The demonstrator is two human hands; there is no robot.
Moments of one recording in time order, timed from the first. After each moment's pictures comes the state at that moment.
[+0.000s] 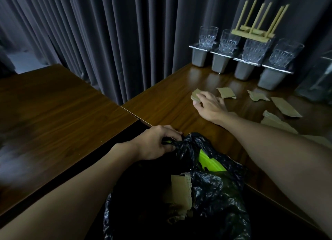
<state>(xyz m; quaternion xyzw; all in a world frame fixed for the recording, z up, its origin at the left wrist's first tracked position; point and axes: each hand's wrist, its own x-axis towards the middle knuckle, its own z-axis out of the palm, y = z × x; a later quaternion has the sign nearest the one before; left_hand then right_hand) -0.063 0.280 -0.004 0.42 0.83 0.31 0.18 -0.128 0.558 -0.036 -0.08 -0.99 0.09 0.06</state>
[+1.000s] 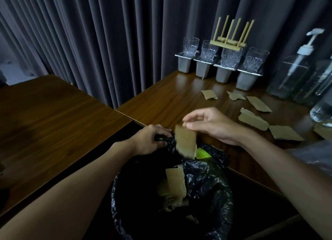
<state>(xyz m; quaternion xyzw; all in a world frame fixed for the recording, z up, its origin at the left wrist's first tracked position) -0.052 0.279 -0.003 0.42 0.84 0.30 0.16 0.028 0.512 0.034 0.04 -0.79 0.61 -0.02</state>
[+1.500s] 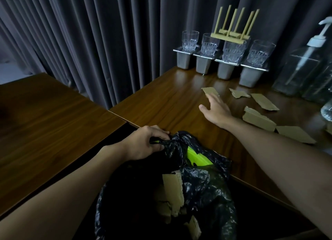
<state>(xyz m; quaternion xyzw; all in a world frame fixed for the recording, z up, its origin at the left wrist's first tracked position) -0.059 0.281 -0.002 0.42 0.84 0.31 0.17 -0.075 0.599 -0.033 -0.19 -0.96 0.19 0.10</state>
